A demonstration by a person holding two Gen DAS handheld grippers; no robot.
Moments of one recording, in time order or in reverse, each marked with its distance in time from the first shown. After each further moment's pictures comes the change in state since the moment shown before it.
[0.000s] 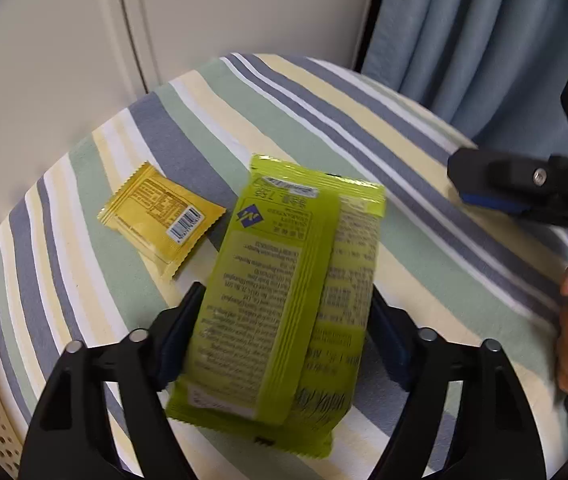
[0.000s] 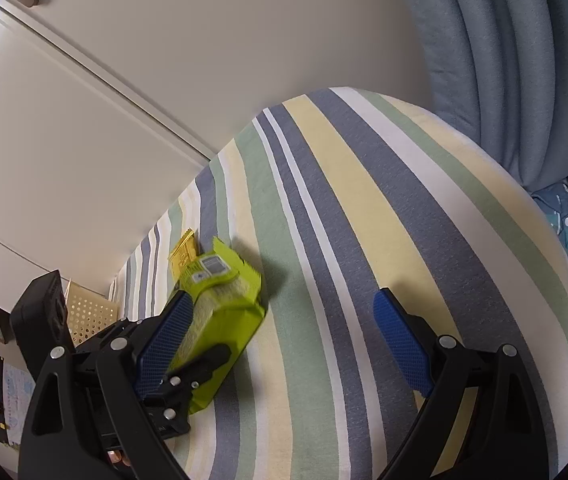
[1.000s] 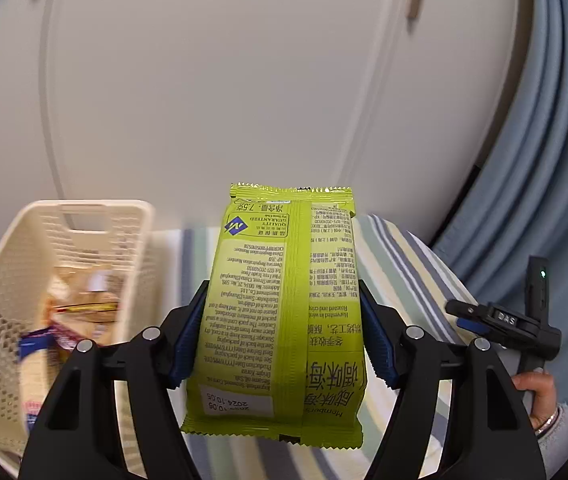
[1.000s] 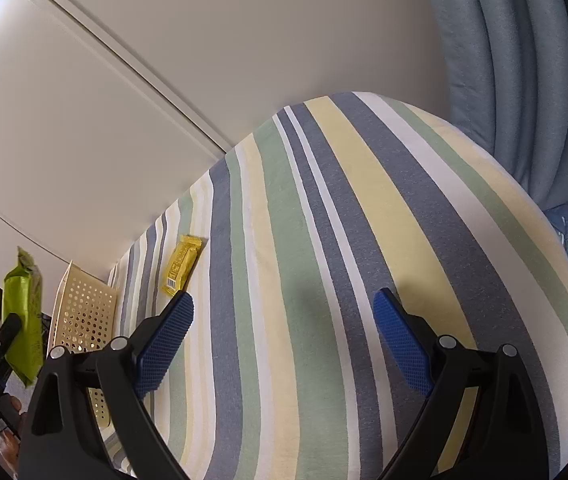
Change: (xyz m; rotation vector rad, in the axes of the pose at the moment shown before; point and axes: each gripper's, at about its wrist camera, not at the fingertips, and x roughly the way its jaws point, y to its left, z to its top) left arm -0.208 0.087 -0.091 -0.446 -0.466 0.225; right arm 0.005 0.012 -0.001 -0.084 -0.006 0.000
